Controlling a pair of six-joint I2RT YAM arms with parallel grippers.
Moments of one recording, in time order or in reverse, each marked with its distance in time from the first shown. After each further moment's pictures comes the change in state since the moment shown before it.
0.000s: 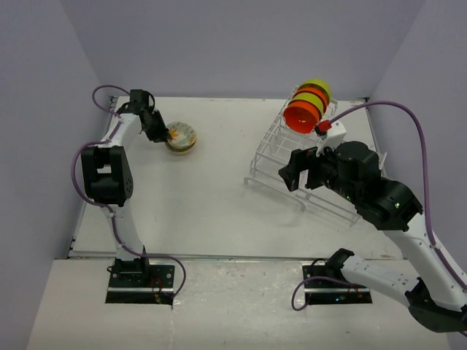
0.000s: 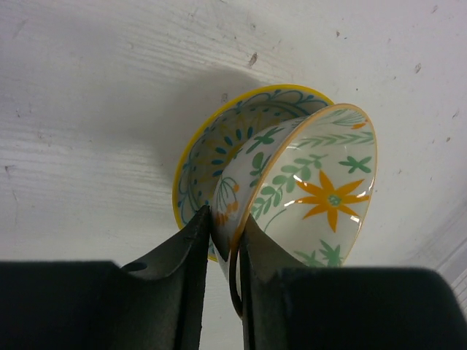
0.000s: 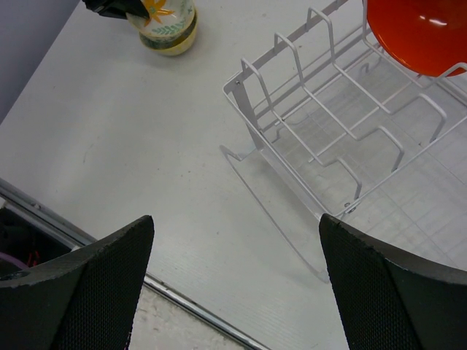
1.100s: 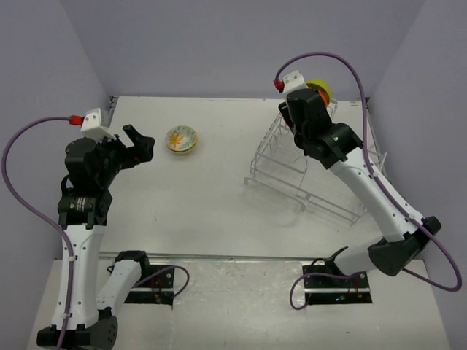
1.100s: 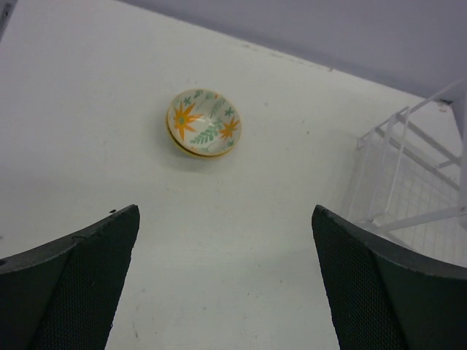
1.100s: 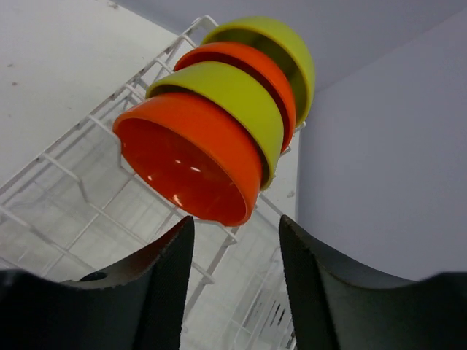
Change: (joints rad) left arm -0.001 -1.241 -0.540 0.070 -0.067 0.085; right arm -0.085 0.499 0.320 0.102 0.574 -0.534
